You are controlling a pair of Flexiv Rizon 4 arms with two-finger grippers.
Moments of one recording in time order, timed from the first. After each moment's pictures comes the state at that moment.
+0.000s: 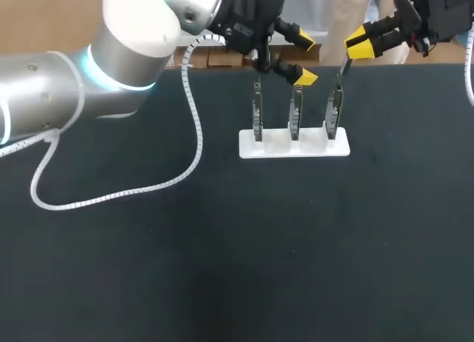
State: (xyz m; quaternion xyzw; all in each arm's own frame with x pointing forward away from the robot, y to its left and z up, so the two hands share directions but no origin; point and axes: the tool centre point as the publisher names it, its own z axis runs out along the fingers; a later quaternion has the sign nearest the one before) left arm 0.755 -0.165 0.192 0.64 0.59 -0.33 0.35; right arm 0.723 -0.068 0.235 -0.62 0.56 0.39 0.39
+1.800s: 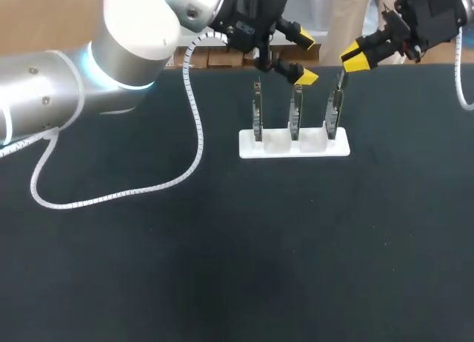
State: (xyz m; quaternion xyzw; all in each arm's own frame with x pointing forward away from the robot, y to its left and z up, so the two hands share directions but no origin) left arm 0.756 -0.166 0.193 0.65 0.60 -0.32 0.35; right arm 0.739 -0.071 0.194 -0.63 0.57 0.41 0.33
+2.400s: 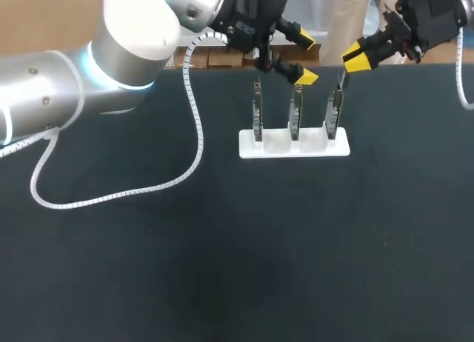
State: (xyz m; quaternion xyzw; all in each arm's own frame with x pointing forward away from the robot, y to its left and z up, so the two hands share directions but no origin) left arm 0.756 -0.166 0.192 0.65 0.60 -0.32 0.35; right arm 0.746 -0.075 0.191 -0.63 0.57 0.40 0.34
